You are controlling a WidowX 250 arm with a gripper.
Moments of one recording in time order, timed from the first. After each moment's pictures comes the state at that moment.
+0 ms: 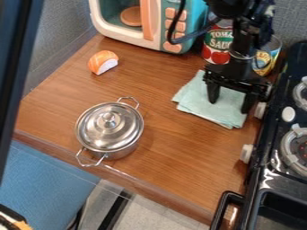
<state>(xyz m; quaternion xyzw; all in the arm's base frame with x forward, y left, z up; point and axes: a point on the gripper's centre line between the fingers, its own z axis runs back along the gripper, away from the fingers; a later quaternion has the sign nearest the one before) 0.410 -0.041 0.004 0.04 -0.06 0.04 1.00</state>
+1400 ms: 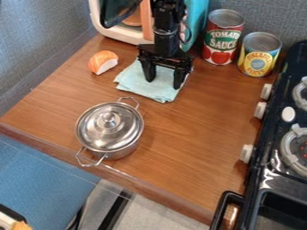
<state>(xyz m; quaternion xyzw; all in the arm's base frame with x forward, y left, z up) 0.402 0.067 0.005 0.02 -0.02 0.05 1.00</state>
